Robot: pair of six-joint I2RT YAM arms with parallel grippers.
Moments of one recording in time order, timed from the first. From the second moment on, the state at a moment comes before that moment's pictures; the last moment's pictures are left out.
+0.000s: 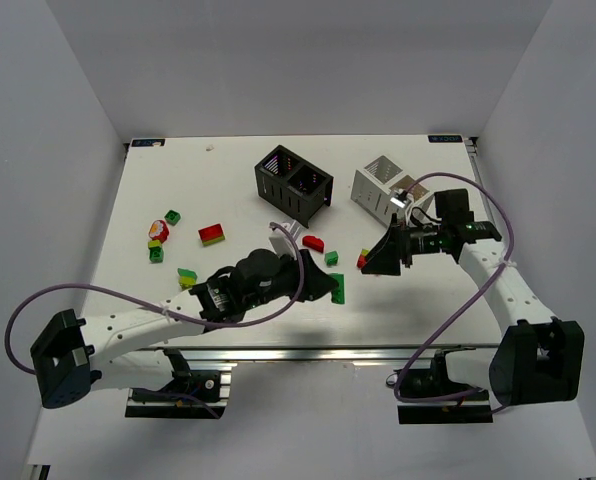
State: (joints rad) left arm -1.06 1.14 0.74 0.06 -0.06 -0.85; right arm 0.13 1.23 0.93 -0.69 -1.25 -0.25
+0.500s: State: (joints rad) left arm -1.06 1.13 0.63 0.56 0.07 -0.74; right arm 0.24 1.24 0.95 -0.65 -1.46 -0.23
